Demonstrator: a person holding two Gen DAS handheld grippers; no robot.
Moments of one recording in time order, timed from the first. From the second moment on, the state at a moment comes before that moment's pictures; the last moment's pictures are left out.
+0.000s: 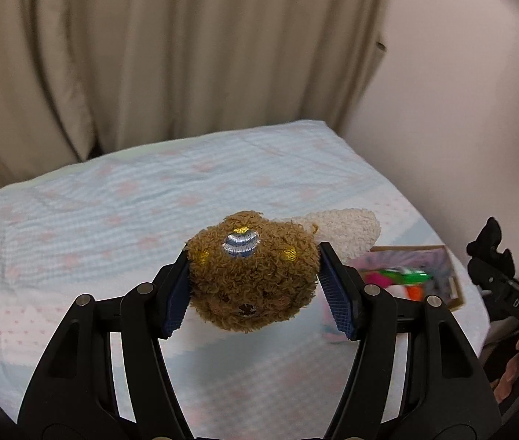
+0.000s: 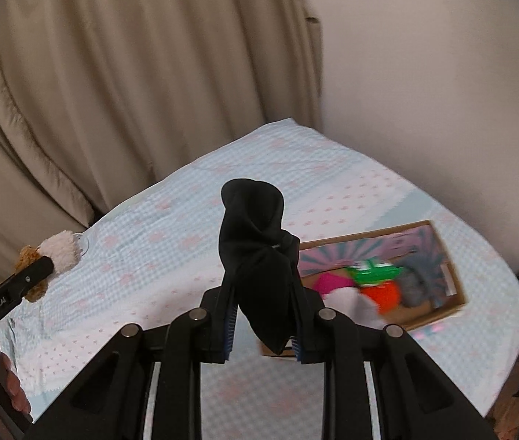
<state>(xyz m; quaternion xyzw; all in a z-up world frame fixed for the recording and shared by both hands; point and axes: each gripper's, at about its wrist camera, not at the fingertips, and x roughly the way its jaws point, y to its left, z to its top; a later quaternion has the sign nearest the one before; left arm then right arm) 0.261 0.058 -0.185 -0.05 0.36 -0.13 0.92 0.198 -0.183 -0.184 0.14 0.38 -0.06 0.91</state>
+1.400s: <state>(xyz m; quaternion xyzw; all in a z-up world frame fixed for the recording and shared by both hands) 0.345 -0.215 -0.327 -0.01 0.54 -0.10 0.83 0.241 -0.347 -0.342 0.11 0.56 0.09 0.82</state>
